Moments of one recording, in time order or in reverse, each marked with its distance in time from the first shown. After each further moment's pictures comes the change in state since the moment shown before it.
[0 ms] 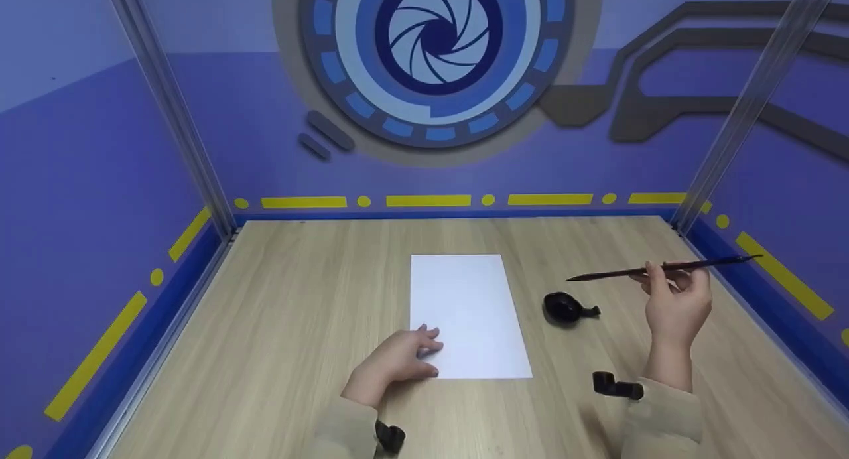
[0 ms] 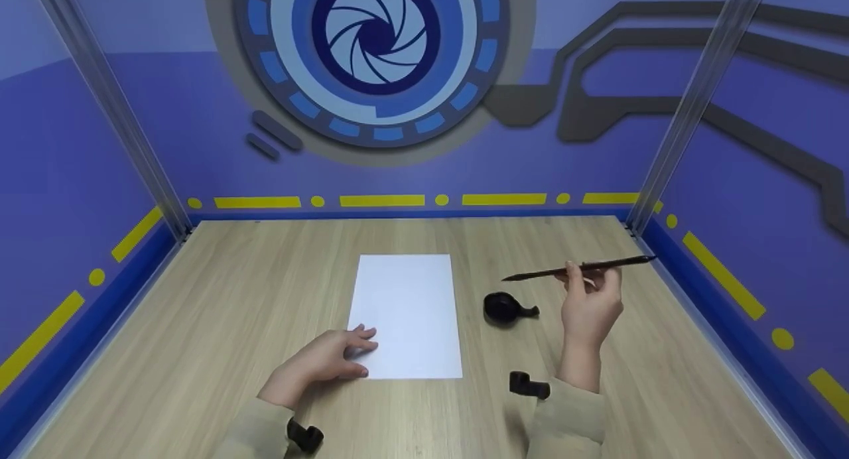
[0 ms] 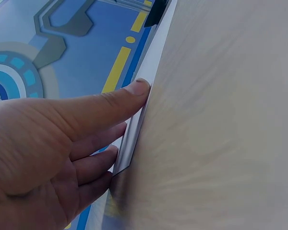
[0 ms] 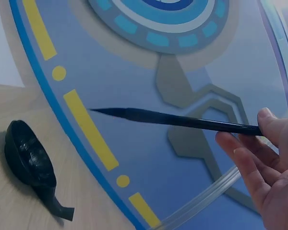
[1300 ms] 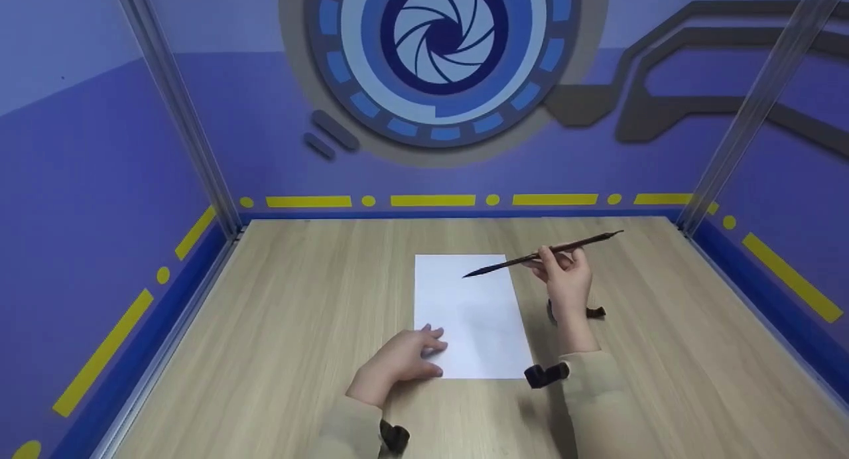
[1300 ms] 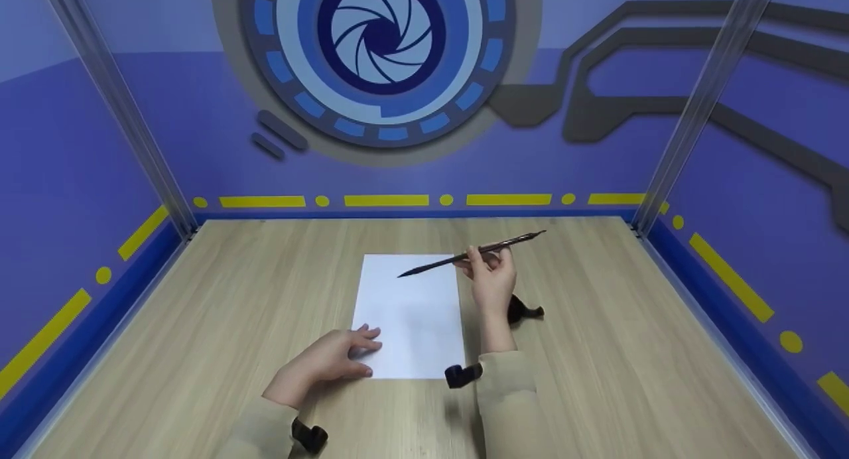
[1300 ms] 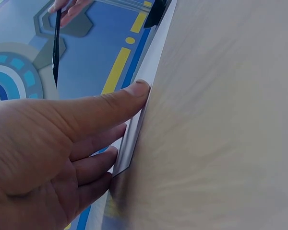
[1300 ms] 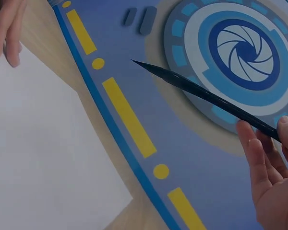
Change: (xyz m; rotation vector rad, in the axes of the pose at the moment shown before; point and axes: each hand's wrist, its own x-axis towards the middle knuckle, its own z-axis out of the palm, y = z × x) left_hand 0.001 0.003 -0.001 0.037 -0.010 -0.015; right_hand -0.049 -0.004 0.124 0.420 -0.379 0.266
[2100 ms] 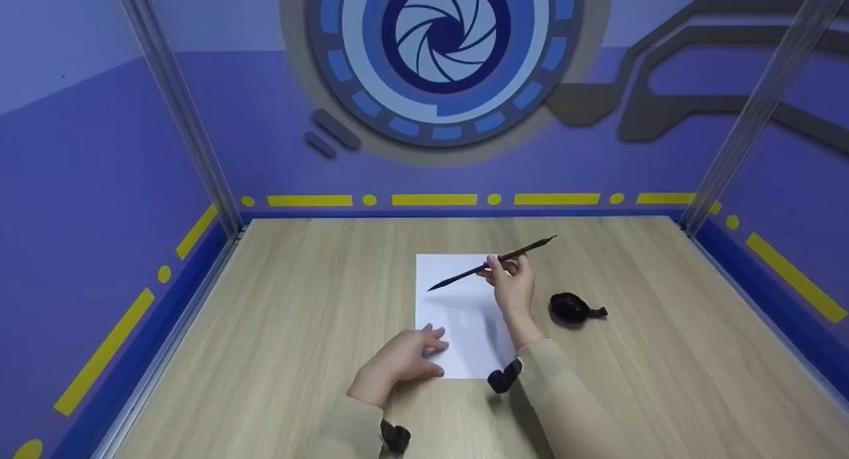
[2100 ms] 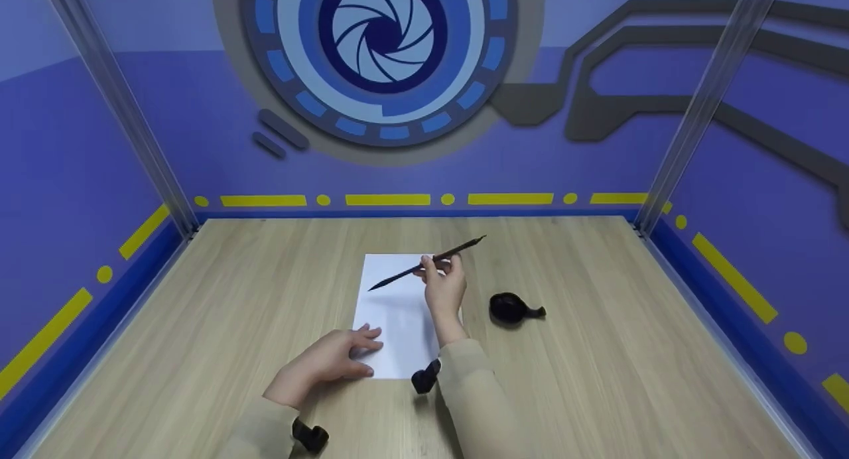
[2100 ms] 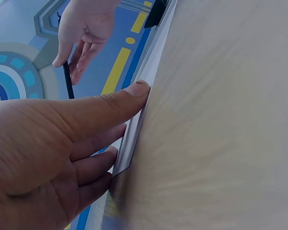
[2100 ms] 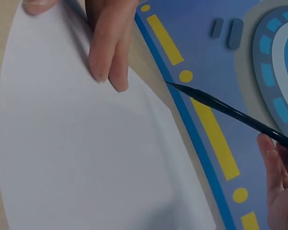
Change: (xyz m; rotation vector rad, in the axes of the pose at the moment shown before) left_hand 0.000 -0.003 0.000 0.002 0.006 0.062; right_hand -0.008 0.060 0.069 -0.040 -0.010 0.022
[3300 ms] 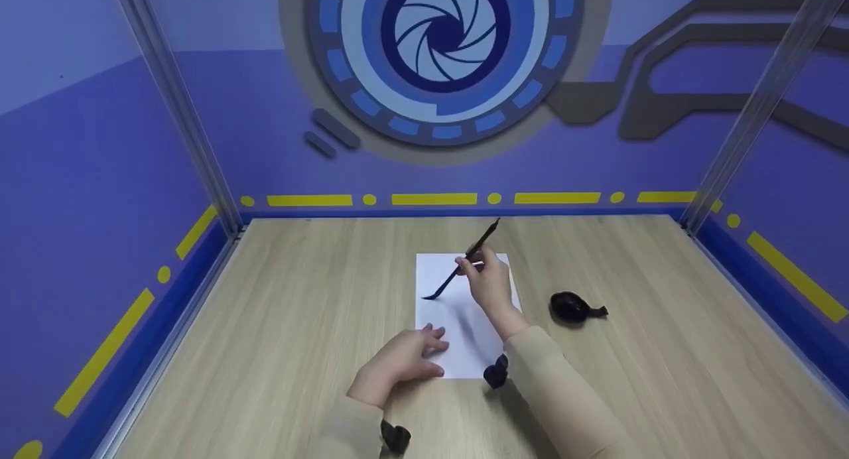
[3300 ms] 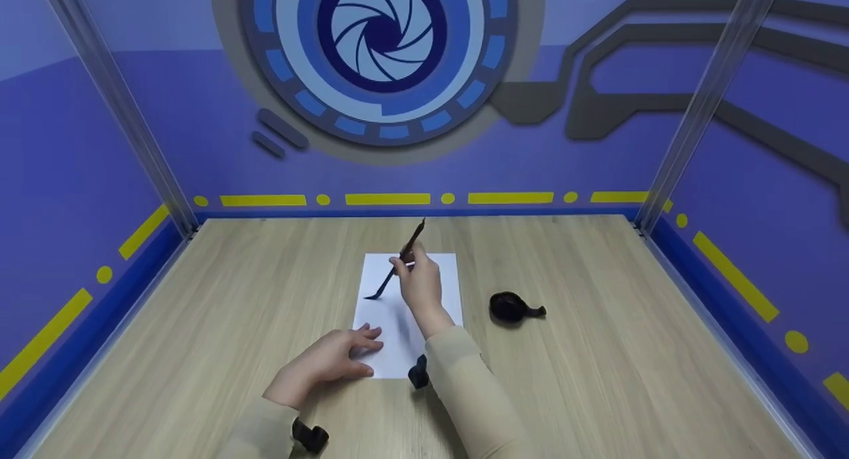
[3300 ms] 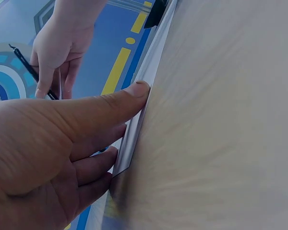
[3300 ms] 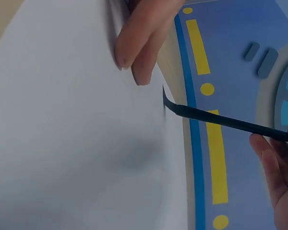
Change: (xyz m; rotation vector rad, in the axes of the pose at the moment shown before) left_hand 0.002 -0.001 0.000 0.020 -0.012 0.009; right_hand -0.008 -0.006 0.027 -0.476 -0.259 -0.331
